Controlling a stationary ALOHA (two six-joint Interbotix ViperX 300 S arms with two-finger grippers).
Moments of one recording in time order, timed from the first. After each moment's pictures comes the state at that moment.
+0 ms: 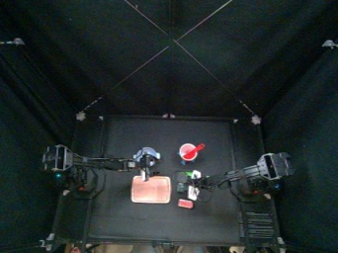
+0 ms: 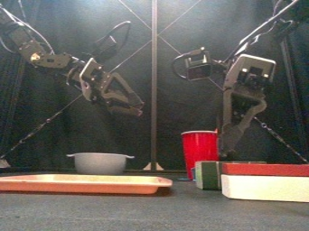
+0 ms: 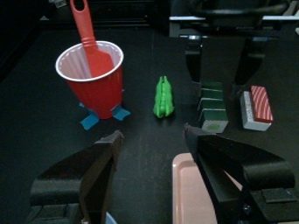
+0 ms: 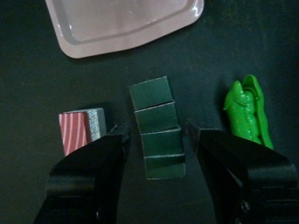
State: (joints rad) left arm 0.15 -0.12 0.91 0.09 -0.46 0.01; right arm 0.11 -0.05 0.73 -0.20 0.39 0.54
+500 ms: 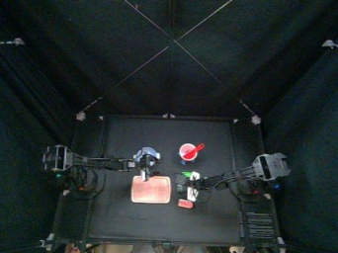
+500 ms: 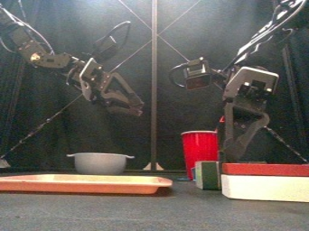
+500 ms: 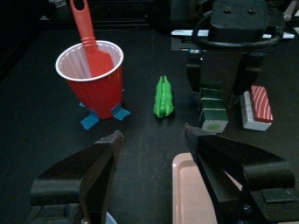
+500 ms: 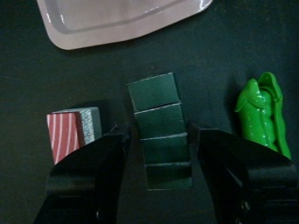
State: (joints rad) left arm 0.15 -0.12 0.91 0.09 -0.46 0.01; right arm 0.12 0.01 0.73 -0.20 0.35 0.54
